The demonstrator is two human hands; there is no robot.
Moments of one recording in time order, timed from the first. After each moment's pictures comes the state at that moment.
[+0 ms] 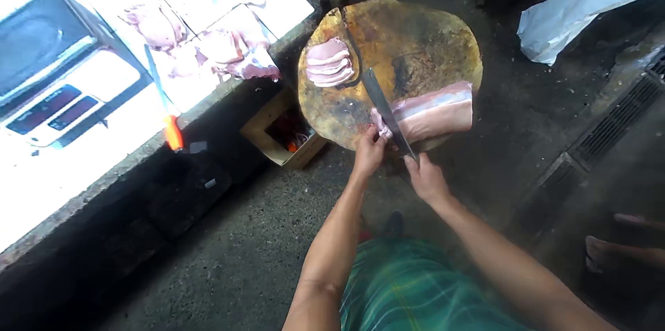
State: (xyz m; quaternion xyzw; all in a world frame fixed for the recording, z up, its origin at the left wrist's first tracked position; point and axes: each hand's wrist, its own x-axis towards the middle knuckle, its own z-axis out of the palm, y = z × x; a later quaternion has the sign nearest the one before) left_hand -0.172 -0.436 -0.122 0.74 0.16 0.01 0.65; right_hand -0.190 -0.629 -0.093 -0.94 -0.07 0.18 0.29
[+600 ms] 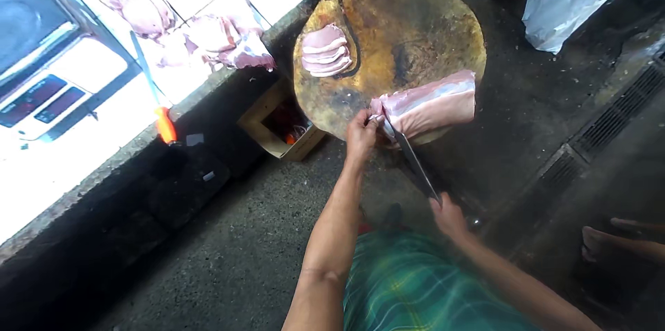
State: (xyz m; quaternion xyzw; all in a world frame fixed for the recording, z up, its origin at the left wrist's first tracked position) left_hand -0.161 -0.420 -0.116 0.78 0.19 0.07 0.59; right_hand -0.278 -0.735 -0.171 -0.93 -0.02 0.28 0.22
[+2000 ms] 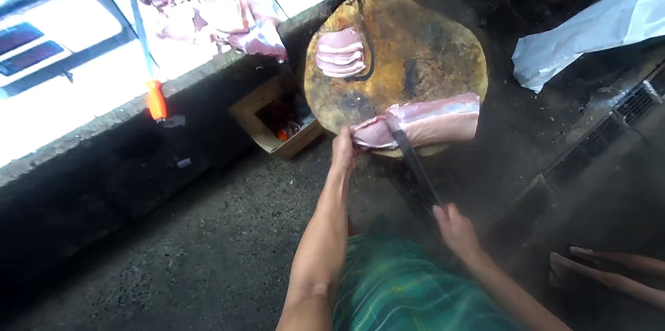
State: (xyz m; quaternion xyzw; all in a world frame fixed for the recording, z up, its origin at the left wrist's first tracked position) left_hand -0.187 -0.388 -0.132 0.46 0.38 0.07 0.80; right_hand -0.264 -0.726 -0.090 -0.95 -0.04 0.27 0.17
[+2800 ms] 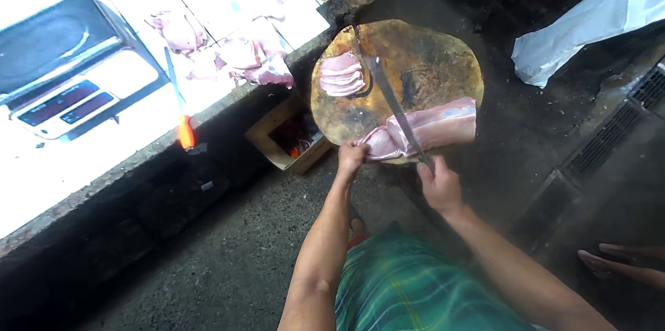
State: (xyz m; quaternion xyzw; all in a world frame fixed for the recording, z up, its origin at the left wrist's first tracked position) left_hand -0.182 -0.373 -0.128 0.65 0.38 -0.05 0.66; right_hand -0.201 -0.622 -0.055 -0.91 -0.21 -0.08 0.35
